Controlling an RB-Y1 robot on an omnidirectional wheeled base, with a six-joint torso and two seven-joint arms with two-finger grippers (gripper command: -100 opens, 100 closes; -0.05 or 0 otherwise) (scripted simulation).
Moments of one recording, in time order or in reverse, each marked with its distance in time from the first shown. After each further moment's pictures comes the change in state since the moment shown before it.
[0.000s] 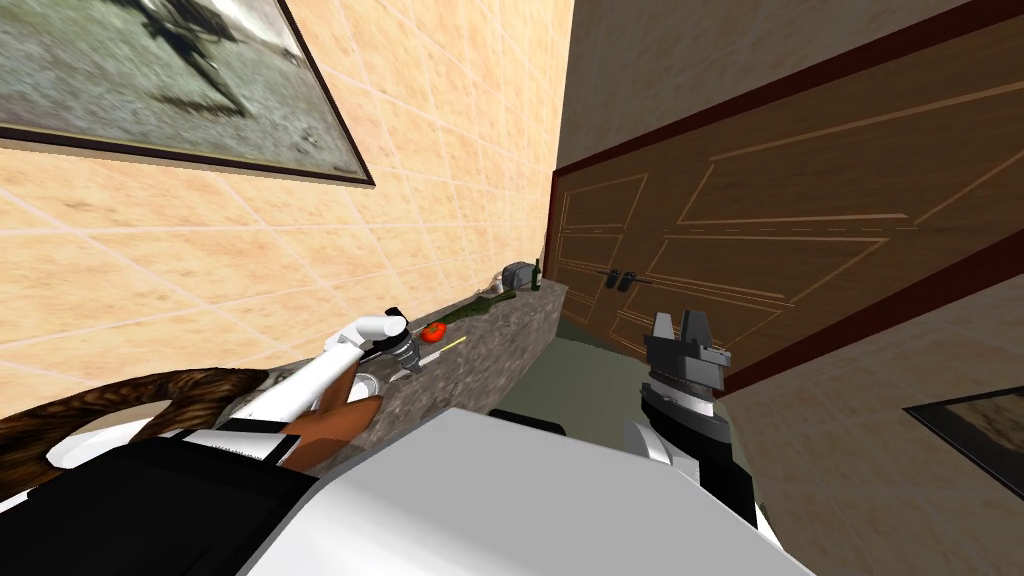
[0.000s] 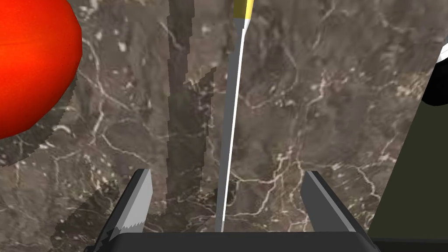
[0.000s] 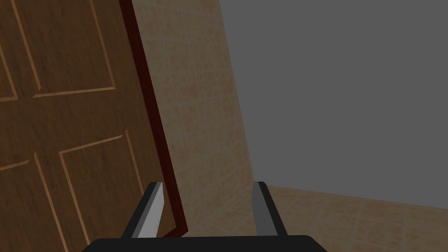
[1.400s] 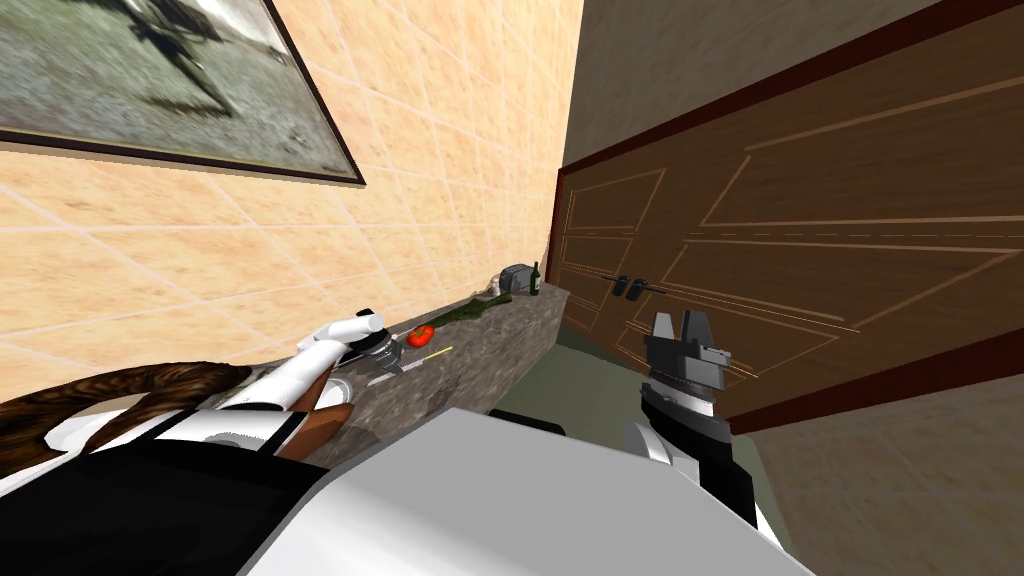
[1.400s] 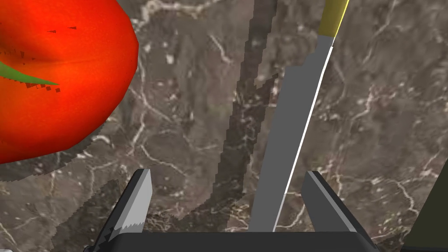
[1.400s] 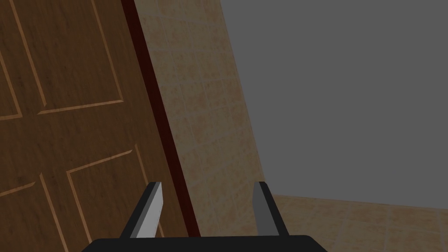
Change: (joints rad) left arm -0.088 0.062 0.041 0.410 0.029 -0.102 -0.395; right arm 0.000 0.000 0.000 0.000 0.000 0.000 0.000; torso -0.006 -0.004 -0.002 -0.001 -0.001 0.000
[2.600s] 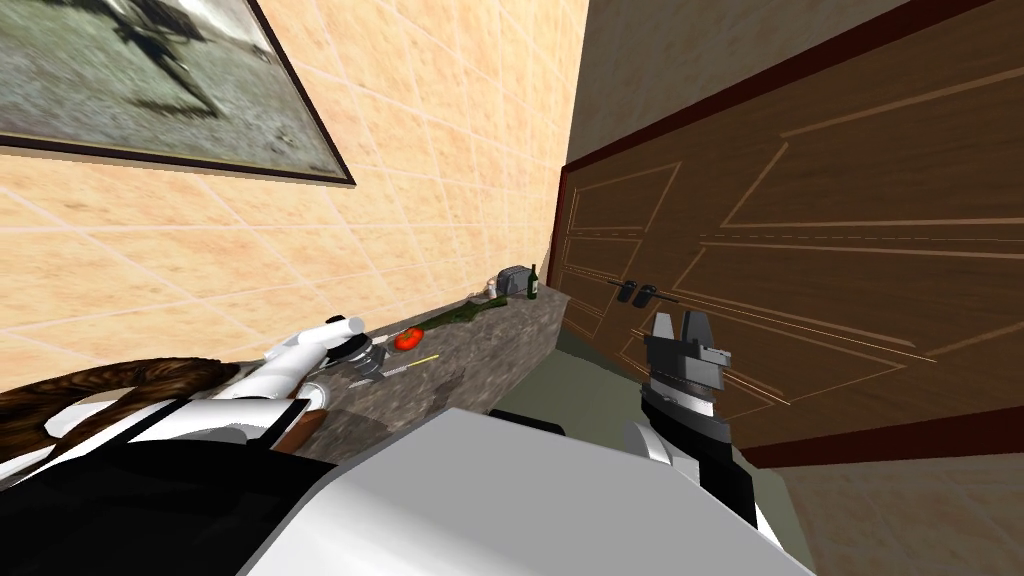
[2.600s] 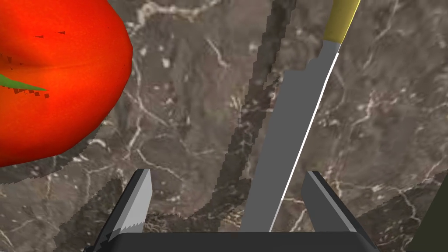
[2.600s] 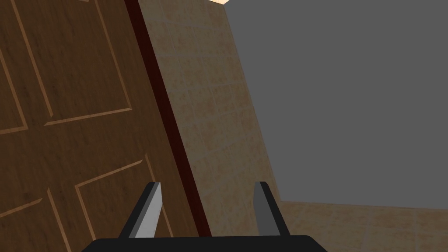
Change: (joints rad) left arm -0.055 0.043 0.033 0.308 0.022 -0.078 -0.310; right arm 0.000 0.000 0.000 0.000 0.000 0.000 0.000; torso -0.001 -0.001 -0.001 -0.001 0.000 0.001
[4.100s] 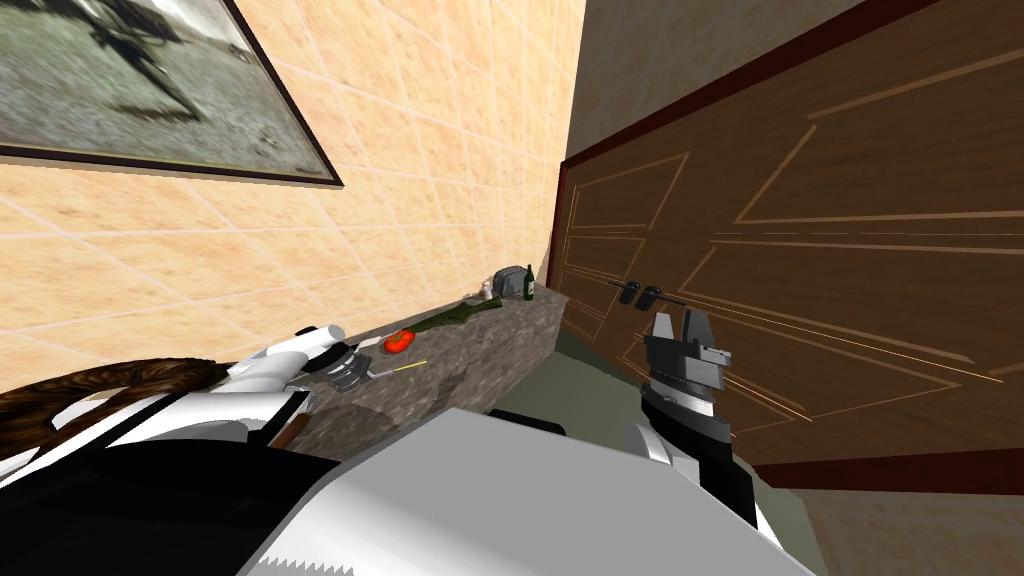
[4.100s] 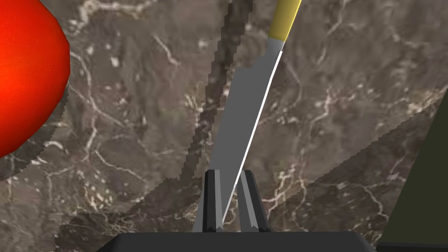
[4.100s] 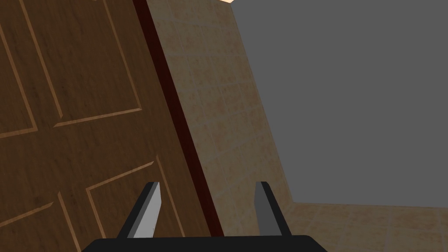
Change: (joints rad) left arm -0.034 0.028 0.022 0.249 0.015 -0.051 -0.254; right arm 0.000 0.000 0.000 0.000 0.000 0.000 0.000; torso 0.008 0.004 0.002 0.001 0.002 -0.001
